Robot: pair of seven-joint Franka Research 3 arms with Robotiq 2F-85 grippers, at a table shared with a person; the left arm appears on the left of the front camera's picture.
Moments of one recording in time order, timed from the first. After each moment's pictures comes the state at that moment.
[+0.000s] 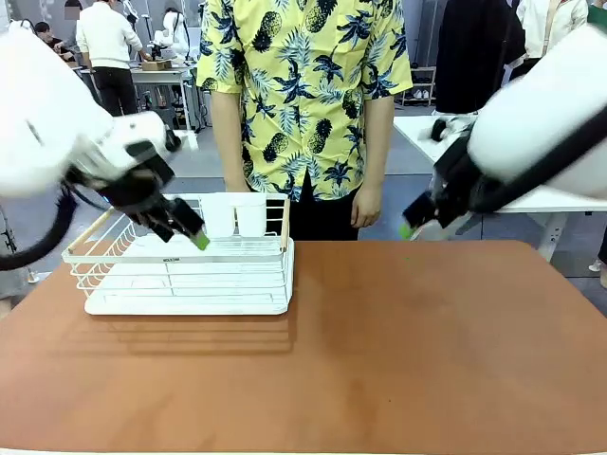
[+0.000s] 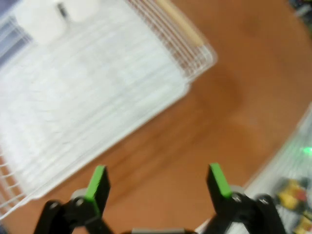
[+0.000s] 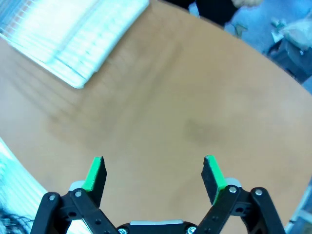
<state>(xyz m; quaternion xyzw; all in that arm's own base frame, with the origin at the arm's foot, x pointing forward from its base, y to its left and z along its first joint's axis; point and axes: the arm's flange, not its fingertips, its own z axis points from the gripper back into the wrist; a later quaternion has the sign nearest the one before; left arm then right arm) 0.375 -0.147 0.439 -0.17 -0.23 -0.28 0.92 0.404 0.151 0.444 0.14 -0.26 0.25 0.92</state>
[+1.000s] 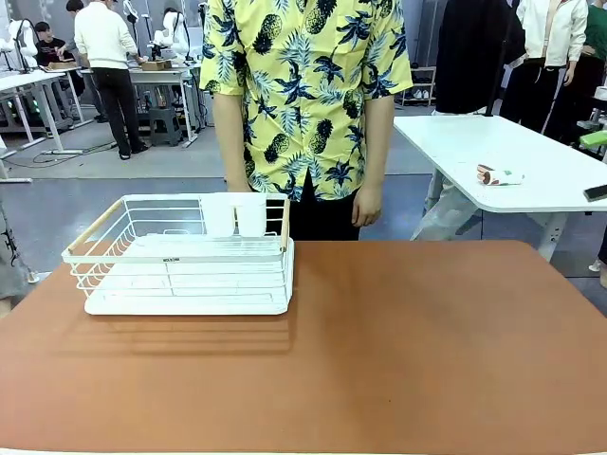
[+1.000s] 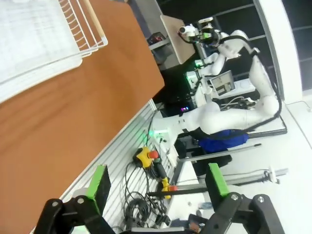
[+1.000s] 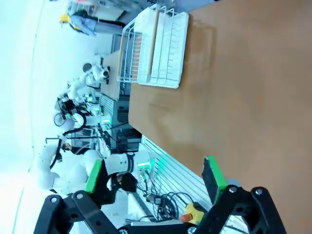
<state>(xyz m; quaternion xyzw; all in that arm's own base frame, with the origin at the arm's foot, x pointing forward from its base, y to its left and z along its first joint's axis) 0.299 0.135 0.482 -0.56 -0.14 -0.16 0.80 0.397 -0.137 0.467 0.54 -0.12 0.00 0.83</state>
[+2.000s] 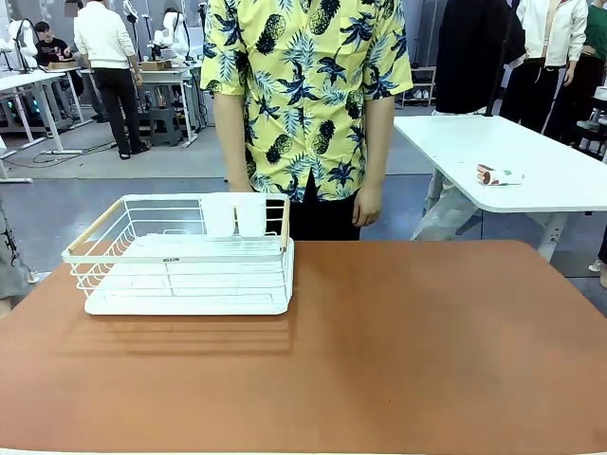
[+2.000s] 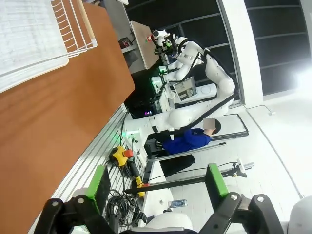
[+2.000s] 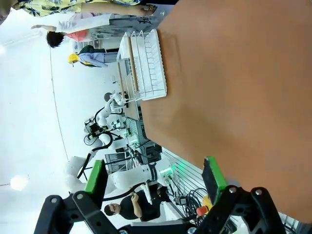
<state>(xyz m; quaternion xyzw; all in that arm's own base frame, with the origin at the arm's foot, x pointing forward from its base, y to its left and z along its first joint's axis) 0.322 0.203 0.434 -0.65 -0.11 -0.13 0.74 0.385 -0.258 0.394 0.58 -0.07 -0.14 0.80</state>
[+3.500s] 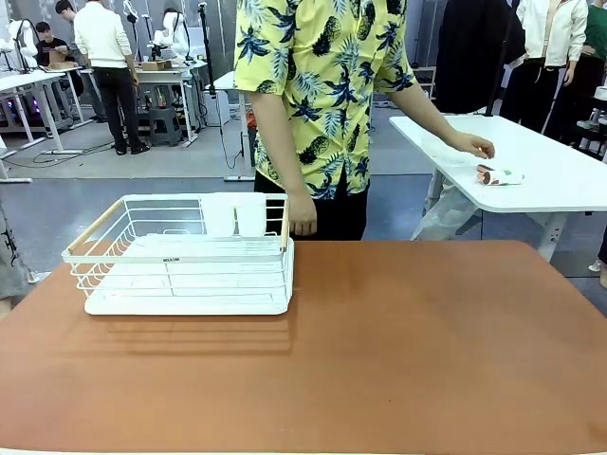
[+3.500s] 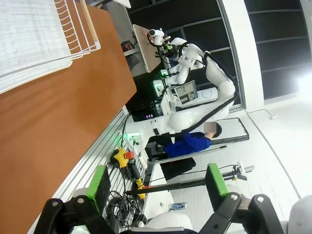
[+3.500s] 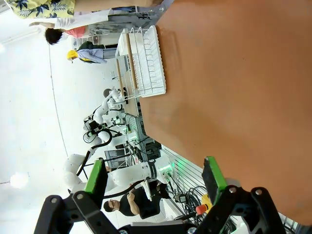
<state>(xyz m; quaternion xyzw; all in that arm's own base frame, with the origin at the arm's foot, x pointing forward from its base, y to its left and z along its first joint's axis) 0.319 0.211 0.435 -0.64 -0.12 -0.12 0.75 0.392 -0.253 0.391 0.58 -0.06 -0.14 0.80</state>
